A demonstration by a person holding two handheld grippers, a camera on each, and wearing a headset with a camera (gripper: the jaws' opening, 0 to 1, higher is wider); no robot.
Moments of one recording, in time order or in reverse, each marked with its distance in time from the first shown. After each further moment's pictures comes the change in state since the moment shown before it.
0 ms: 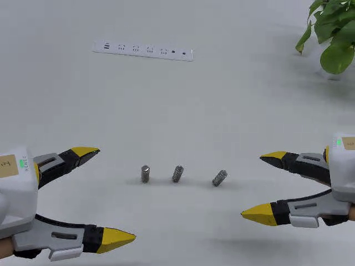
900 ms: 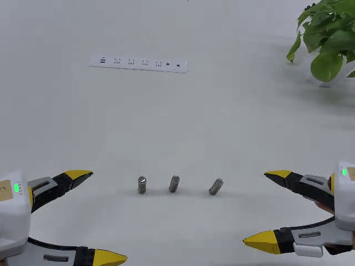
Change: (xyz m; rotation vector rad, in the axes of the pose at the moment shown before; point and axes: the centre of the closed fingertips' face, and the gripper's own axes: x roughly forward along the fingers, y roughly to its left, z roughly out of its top) left arm 0.000 -0.005 -0.018 -0.030 0.019 -0.010; right arm -0.005 0.005 -0.018 0.038 -0.058 -0.023
